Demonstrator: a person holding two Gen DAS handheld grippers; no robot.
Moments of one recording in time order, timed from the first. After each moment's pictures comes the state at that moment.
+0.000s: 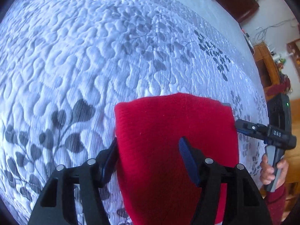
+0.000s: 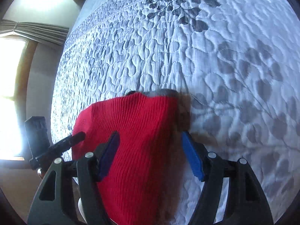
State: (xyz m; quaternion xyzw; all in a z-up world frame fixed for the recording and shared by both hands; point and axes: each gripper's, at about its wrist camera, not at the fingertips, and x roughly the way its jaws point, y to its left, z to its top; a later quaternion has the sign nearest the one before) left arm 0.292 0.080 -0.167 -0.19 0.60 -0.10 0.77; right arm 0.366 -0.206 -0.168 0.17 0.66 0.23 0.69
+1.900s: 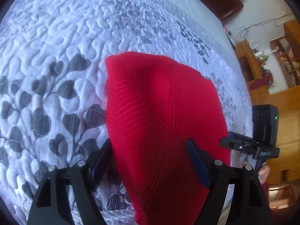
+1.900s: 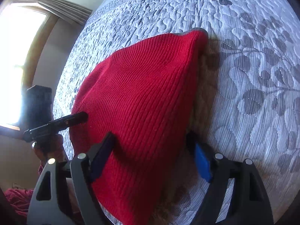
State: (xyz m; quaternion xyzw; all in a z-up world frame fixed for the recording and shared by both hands) left arm 0.235 0.087 -0.179 -0.24 0.58 -0.17 0.75; right arm 0.270 -0.190 -0.164 0.13 0.62 0.31 0.71
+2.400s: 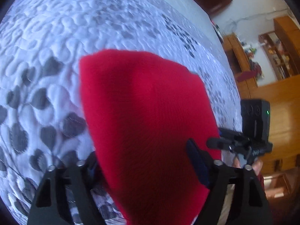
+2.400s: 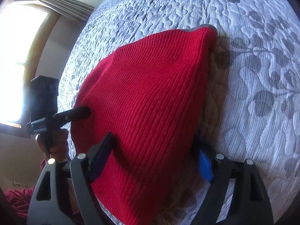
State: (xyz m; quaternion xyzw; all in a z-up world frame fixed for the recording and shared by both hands) left arm 0.245 0.066 -0.184 -0.23 0.59 -0.23 0.74; right arm 0.273 -0.179 -0.167 0.13 0.63 0.31 0.70
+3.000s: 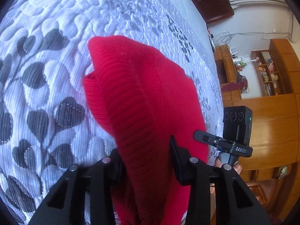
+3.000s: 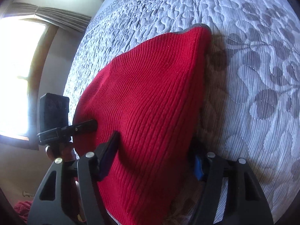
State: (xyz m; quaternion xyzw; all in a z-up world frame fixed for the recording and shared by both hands) left arm 0.247 0.083 -0.207 -0.32 0.58 -0.25 0.70; right arm 0.281 -0.189 -0.179 0.19 0.62 0.30 0.70
